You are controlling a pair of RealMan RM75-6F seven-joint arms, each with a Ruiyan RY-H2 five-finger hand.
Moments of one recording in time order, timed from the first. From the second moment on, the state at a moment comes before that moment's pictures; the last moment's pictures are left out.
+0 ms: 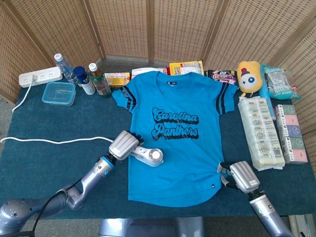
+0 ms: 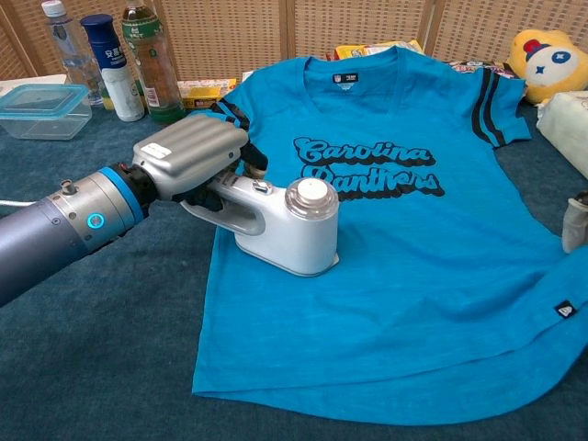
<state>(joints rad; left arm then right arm) -0.79 -1.88 -0.06 -0.97 1.57 1.14 0.09 0.29 -1.42 -0.07 -1.32 -1.69 1.36 0.26</state>
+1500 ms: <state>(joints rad) -0.81 -1.90 -0.02 -1.01 1.64 1.12 0.12 0.29 -1.43 -0.07 -1.30 -1.68 1.36 0.28</state>
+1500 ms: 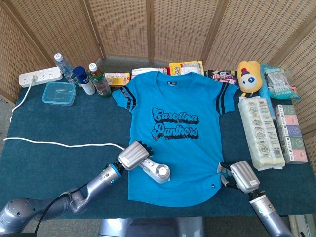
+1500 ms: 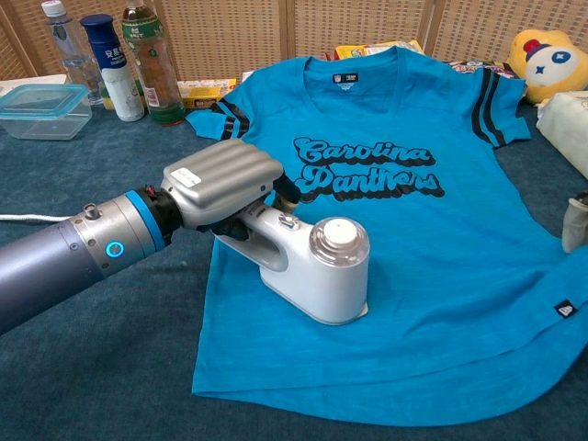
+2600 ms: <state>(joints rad) -0.89 -2.07 -0.20 -0.67 1.47 1.09 0.17 0.28 -1.41 -0.07 -1.30 -1.67 1.36 0.29</state>
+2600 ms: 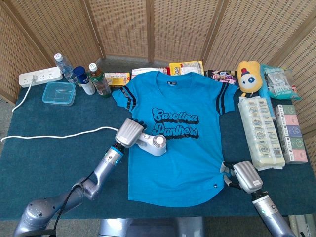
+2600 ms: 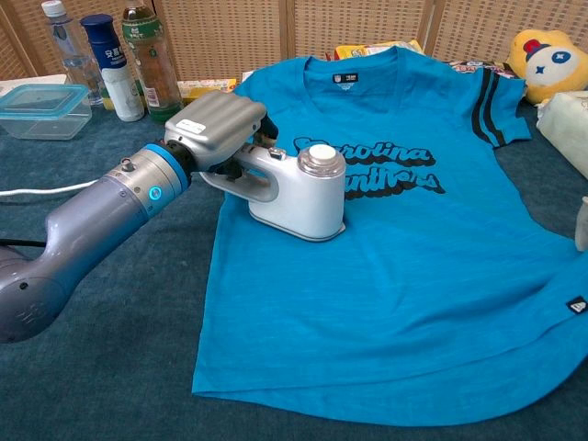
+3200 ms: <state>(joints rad) -0.96 -2.17 -0.24 -0.55 1.42 1.06 0.21 0.29 -1.41 -0.07 -1.30 -1.66 1.33 0.30</state>
